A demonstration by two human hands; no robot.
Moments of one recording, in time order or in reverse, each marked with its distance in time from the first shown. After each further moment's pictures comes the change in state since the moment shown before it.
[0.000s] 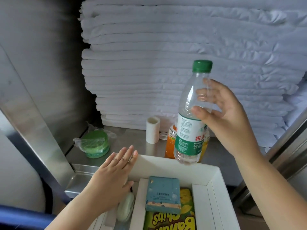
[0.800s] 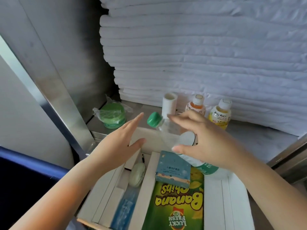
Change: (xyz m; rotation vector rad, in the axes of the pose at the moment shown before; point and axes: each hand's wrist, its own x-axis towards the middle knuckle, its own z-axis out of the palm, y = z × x) left_hand -0.003 -0.005 -0.009 -0.457 0.200 -0.143; right_hand -0.049 0.038 0.039 -0.447 -0.685 -0.091
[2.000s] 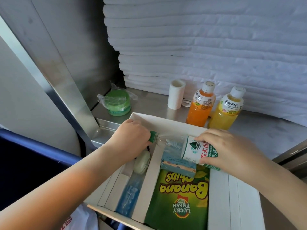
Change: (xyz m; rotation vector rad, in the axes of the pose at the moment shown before) left_hand 0.009 0.005 0.020 0.624 -0.218 0.152; right_hand -0.041 0.032 0.019 -0.402 -0.256 0.157
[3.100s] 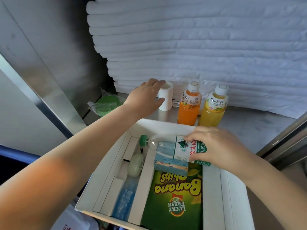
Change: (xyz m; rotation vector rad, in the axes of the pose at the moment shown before) left_hand 0.110 -0.008 -0.034 -0.350 0.270 -0.110; right_hand 0.003 0.006 0.003 0.135 0.040 0.034
